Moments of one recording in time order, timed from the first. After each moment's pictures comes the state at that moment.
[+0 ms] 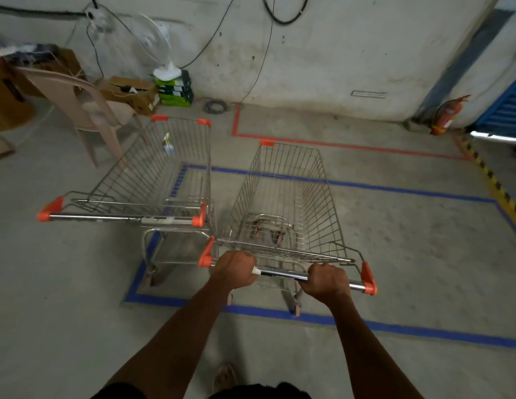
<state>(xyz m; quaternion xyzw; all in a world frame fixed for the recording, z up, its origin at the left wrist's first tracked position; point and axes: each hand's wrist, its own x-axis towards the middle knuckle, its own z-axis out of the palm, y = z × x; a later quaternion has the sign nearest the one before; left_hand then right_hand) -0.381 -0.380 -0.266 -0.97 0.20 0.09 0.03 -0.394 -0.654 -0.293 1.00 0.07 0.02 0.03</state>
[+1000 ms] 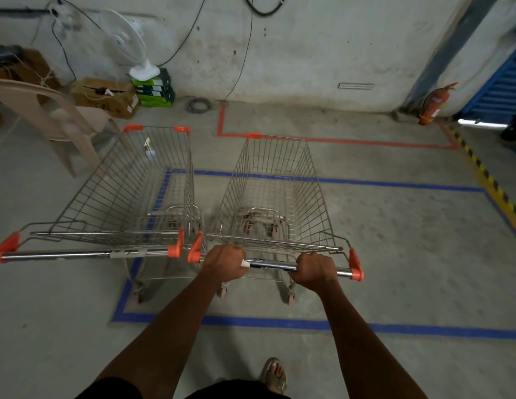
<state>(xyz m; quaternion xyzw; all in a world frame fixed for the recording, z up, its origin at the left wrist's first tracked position) -0.270 -0.387 -0.272 -0.98 0.19 0.11 0.00 -0.291 -0.660 -0.279 0.99 0.09 -0.06 0.00</state>
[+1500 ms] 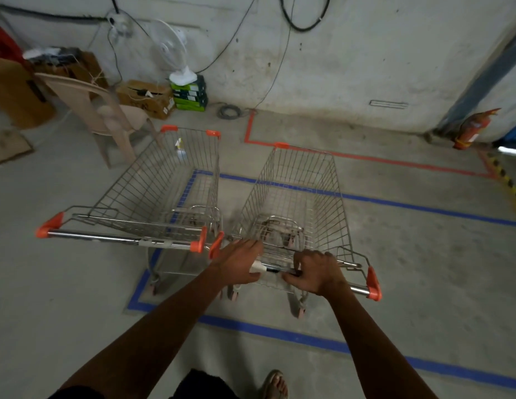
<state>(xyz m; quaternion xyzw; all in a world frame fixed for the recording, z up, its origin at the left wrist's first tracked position) -0.288 -0.362 -0.244 -0.97 0.22 0.06 -0.10 -0.277 -0.625 -0.242 0.97 0.24 0.00 -0.02</state>
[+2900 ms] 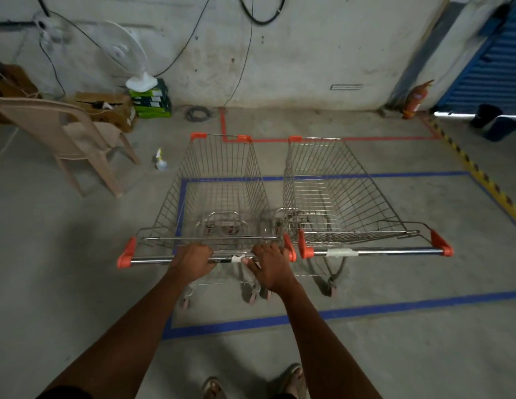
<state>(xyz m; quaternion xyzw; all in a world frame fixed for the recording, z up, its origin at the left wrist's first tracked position) -0.252 0.015 -0.278 -0.98 0.18 0.07 0.02 -0.306 -0.233 -0.291 0.98 0.10 0.02 -0.19</state>
